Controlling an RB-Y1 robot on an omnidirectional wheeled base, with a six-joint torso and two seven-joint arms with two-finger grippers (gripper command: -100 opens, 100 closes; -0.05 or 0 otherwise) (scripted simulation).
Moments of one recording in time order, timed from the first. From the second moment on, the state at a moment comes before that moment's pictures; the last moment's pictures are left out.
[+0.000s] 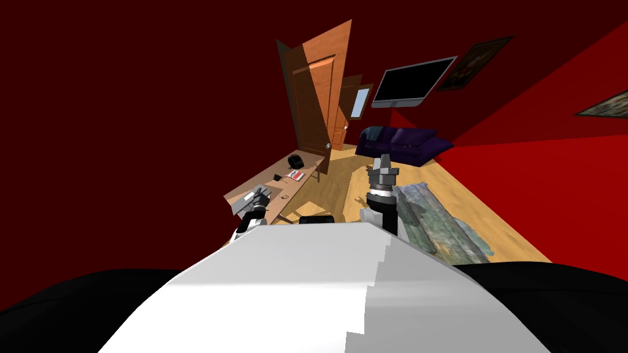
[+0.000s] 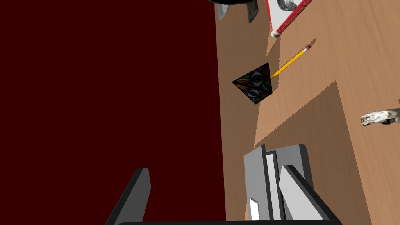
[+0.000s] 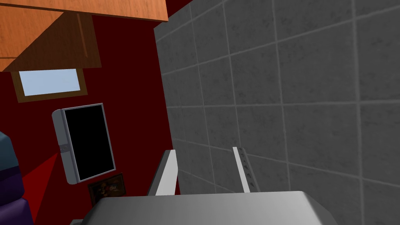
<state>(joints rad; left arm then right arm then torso) 0.54 0.14 0.21 -1.93 0.25 0.10 0.18 0.54 0.00 -0.07 -2.34 0.07 -0.44 -0.01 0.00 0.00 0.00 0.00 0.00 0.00</state>
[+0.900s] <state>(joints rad) 0.49 0.12 0.27 -1.77 0.31 0.29 0.26 0.54 0.00 -0.07 -2.34 0.07 -0.44 -0.01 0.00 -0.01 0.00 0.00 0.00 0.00</state>
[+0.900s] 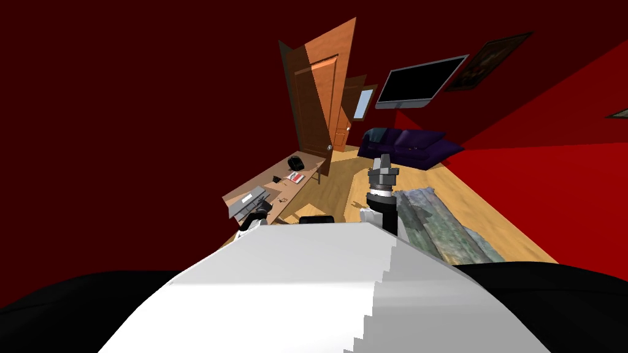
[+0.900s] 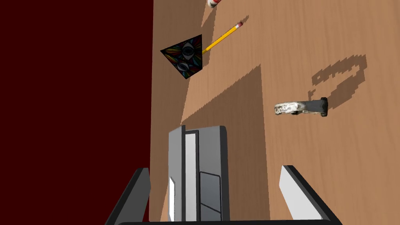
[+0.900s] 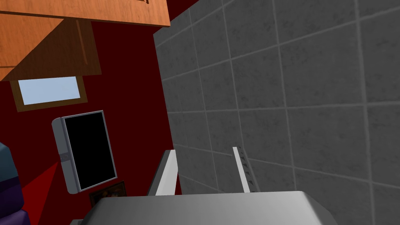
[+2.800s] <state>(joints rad) 0.23 0.09 0.34 -1.36 0.35 0.51 0.40 0.54 0.00 -0.07 -2.34 0.07 -0.44 -0.01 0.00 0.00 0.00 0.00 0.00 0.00</state>
